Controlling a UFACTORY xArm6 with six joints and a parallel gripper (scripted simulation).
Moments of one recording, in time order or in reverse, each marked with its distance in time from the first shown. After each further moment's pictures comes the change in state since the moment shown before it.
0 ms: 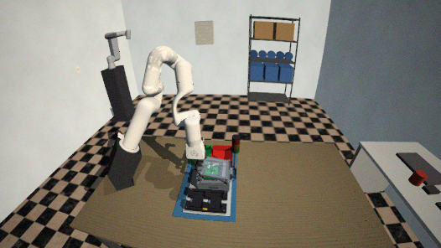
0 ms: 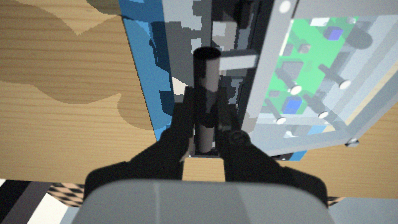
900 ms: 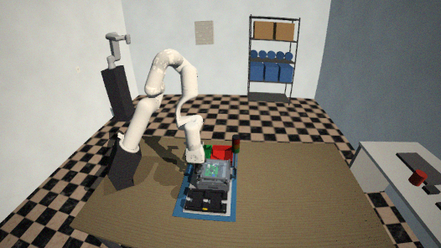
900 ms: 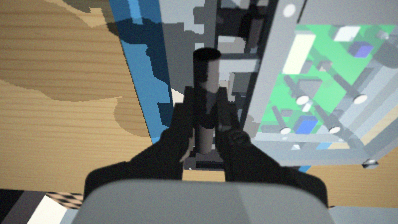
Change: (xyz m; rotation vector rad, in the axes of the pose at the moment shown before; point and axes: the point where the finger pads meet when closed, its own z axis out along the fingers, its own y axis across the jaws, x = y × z) arm 0.000 -0.004 0.029 -0.002 0.001 -0.001
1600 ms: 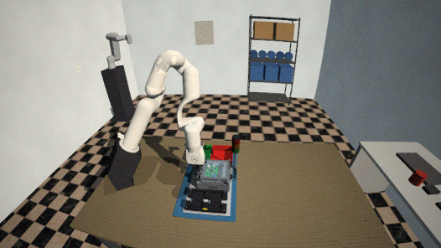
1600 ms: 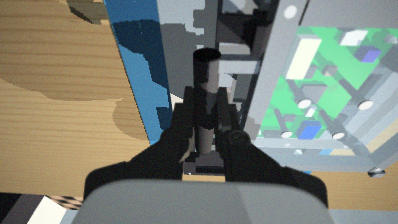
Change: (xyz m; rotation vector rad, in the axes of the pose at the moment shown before) arm 0.000 0.000 0.010 -0.001 0.000 0.000
